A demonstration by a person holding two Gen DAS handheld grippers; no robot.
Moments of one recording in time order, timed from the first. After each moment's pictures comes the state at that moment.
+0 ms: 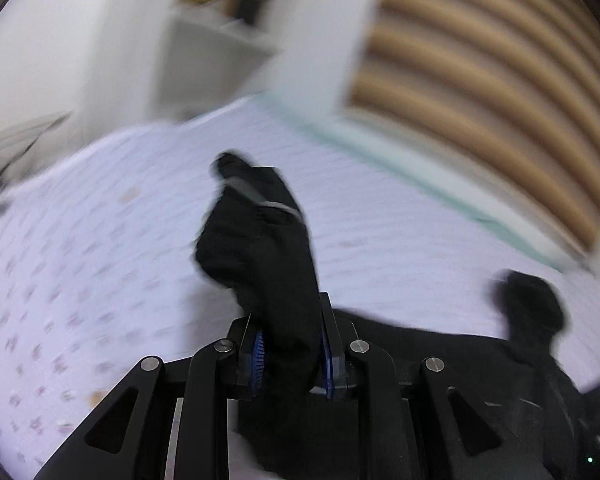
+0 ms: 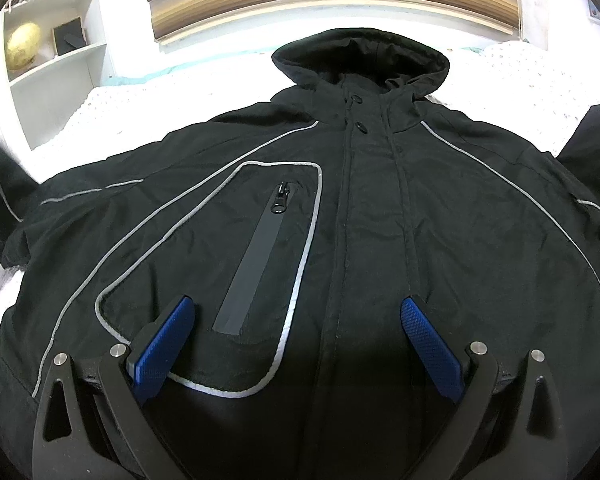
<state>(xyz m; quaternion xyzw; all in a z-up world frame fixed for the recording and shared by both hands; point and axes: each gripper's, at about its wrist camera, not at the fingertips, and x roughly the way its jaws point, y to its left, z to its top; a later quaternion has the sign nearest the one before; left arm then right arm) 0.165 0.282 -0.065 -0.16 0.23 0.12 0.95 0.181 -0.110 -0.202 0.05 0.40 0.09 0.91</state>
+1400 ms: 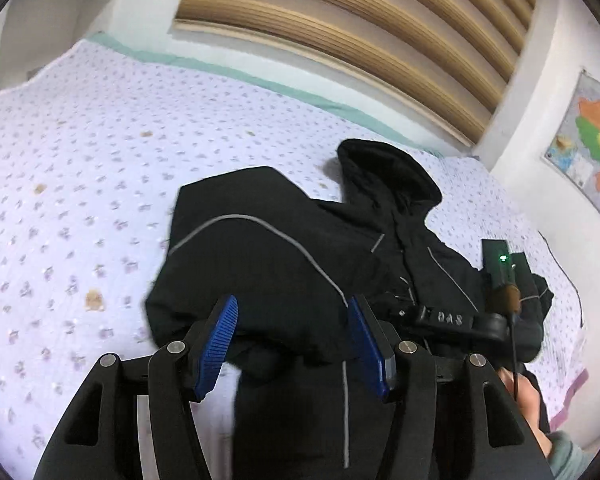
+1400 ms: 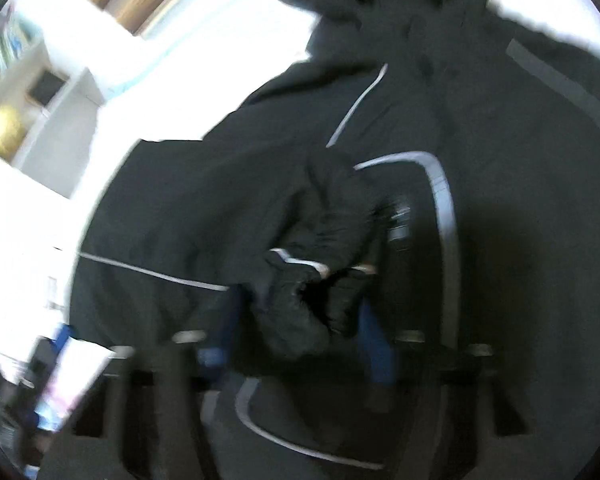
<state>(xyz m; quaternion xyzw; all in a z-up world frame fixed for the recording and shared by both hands) 0.151 0.135 -0.108 -0.16 0.35 -0.09 0.92 0.270 -0.084 -0.193 0.26 0.54 0.18 0.78</state>
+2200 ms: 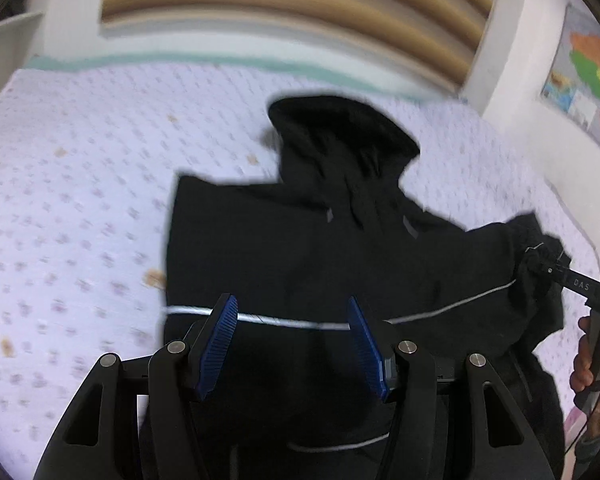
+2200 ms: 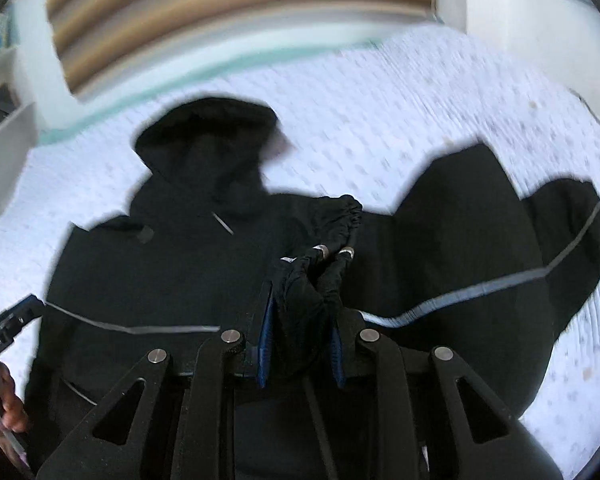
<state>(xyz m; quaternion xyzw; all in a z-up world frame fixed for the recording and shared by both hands) 0.235 -0.005 -0.126 -0.07 0.41 -0.12 0.90 0.238 -0.318 -0.102 0.09 0.46 -0.01 0.89</state>
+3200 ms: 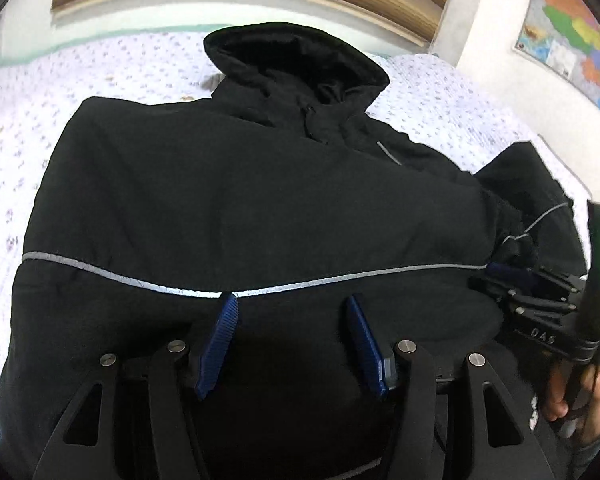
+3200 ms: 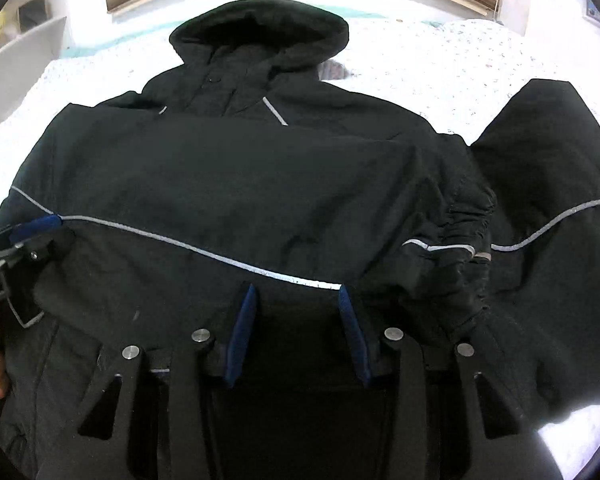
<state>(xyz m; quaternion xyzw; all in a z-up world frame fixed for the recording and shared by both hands) 0.237 -0.057 -0.202 -0.04 0.42 -0.17 0.89 0.214 -0.254 -0.202 -0.01 0.46 0.04 0.88</state>
